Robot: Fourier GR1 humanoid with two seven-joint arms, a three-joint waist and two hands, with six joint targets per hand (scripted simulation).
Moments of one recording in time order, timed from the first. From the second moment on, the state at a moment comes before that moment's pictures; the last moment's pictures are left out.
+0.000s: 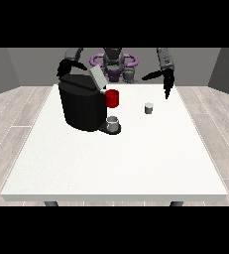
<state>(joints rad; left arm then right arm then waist) -0.34 0.32 0.16 -1.18 -0.08 -0.14 -0.06 -0.08 -0.02 -0.02 -1.55 -0.01 -0.09 -0.10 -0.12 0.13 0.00</state>
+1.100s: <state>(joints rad) -0.52 0.34 0.09 -0.80 -0.31 -0.07 -0.09 -0.22 -0.03 -0.03 -1.40 0.02 -0.17 -0.04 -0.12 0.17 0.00</state>
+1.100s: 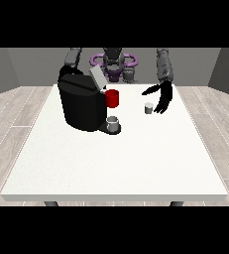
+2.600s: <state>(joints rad) -0.65 0.38 0.03 -0.55 -0.61 0.18 -0.25 -0.23 -0.02 -0.03 -1.41 -0.02 -0.16 -0.06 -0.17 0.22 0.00</state>
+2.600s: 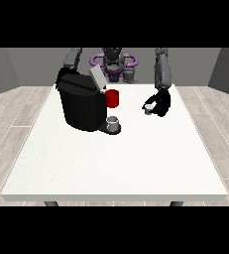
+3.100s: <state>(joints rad) -0.75 0.39 0.02 -0.60 -0.61 0.04 -0.29 -0.24 -0.04 -0.05 -1.34 -0.04 -0.14 -0.05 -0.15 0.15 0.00</state>
